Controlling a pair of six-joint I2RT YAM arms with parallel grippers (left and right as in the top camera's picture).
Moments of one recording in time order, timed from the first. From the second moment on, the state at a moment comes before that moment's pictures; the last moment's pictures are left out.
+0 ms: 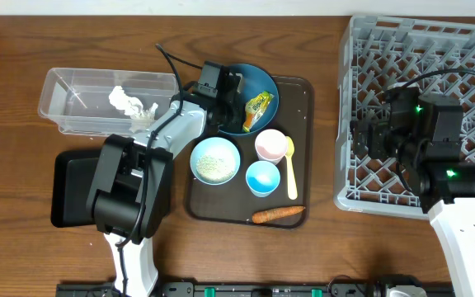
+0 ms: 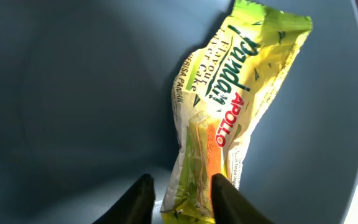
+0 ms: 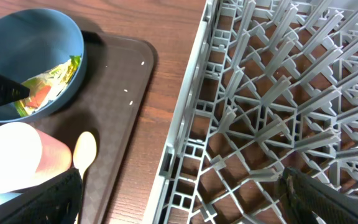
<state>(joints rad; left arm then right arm) -0.34 2.02 1.32 -0.37 0.29 -0.20 0.02 1.15 0.96 -0.59 -0.14 -0.03</state>
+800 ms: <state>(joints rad) -0.23 1.87 1.32 -0.39 0.26 -0.19 0.02 1.15 0.96 -0.59 -0.14 -0.03</state>
